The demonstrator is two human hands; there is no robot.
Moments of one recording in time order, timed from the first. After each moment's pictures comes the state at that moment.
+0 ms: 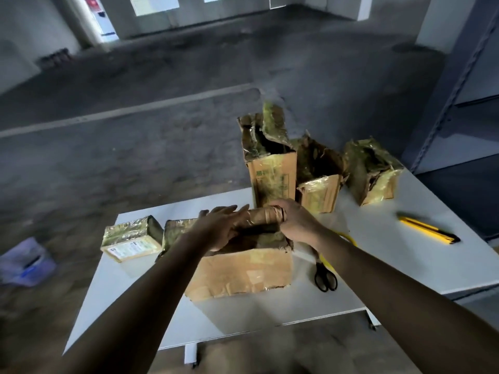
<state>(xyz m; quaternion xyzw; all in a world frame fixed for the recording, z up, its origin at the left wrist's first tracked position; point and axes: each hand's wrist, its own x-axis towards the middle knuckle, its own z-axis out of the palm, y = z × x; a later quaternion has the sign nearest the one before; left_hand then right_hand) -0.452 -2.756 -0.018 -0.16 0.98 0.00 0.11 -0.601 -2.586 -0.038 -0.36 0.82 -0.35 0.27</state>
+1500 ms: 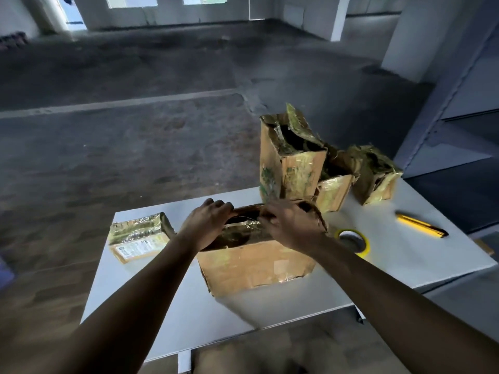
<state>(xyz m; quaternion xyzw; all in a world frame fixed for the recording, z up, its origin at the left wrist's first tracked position) -0.377 -2.845 -0.035 -0.04 0.99 0.01 -0.13 -0.497 -2.636 -0.010 -0.53 0.81 -0.25 -0.04</state>
